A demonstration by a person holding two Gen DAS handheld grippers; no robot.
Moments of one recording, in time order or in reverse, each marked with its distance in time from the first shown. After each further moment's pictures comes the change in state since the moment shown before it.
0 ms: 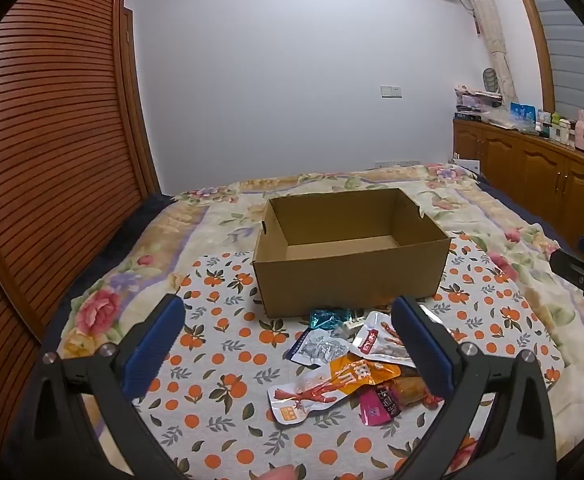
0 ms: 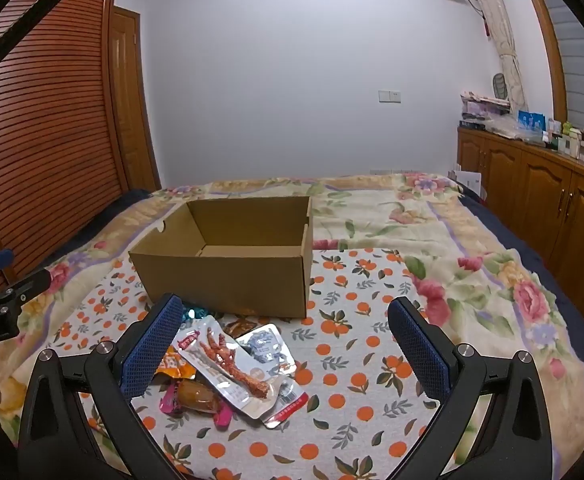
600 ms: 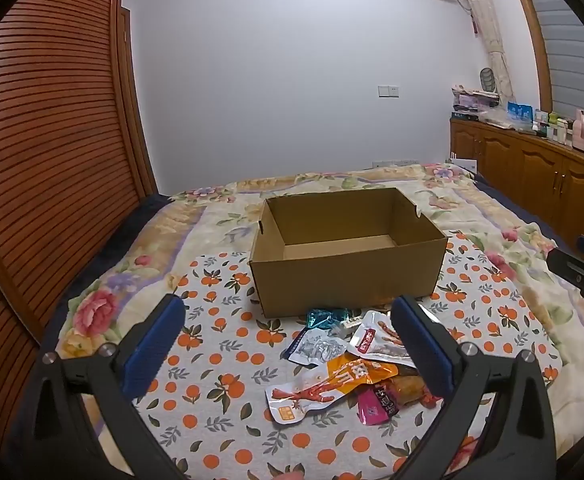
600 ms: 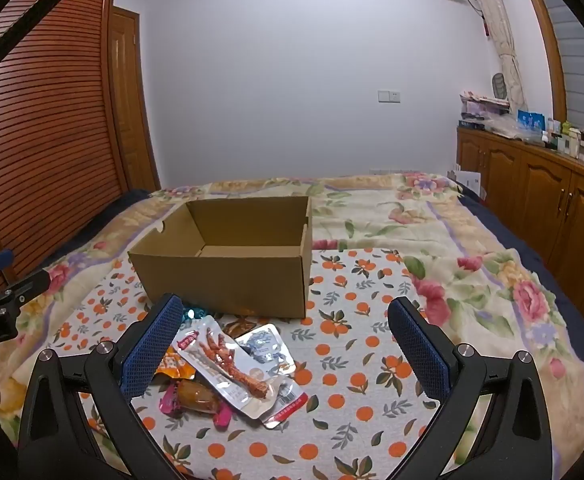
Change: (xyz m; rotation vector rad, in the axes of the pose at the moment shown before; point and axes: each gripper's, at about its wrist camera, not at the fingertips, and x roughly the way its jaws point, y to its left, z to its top) left arm 0.000 0.000 0.000 0.001 -0.006 0.003; right arm 0.000 0.000 0.000 0.000 -0.003 0.000
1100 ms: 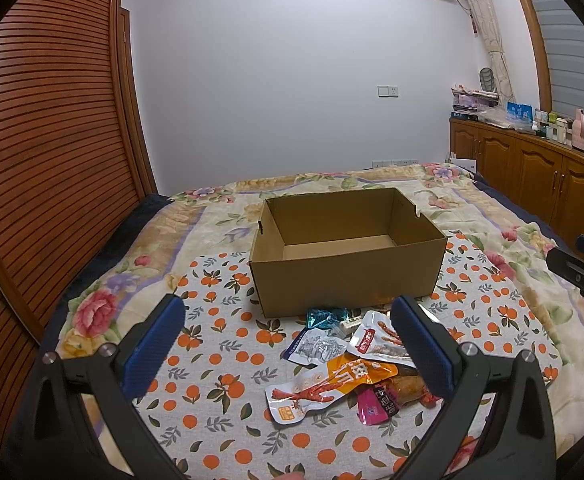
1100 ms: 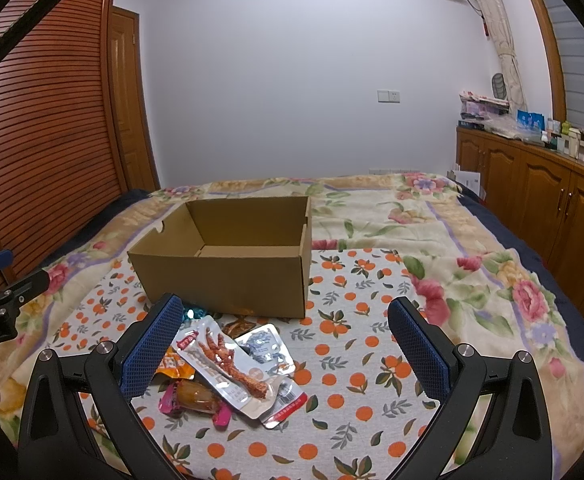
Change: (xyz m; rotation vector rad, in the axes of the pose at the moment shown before) left arm -0.002 -0.002 0.001 -0.001 0.001 -0.003; right arm 0.000 0.000 0.000 0.000 0.001 0.000
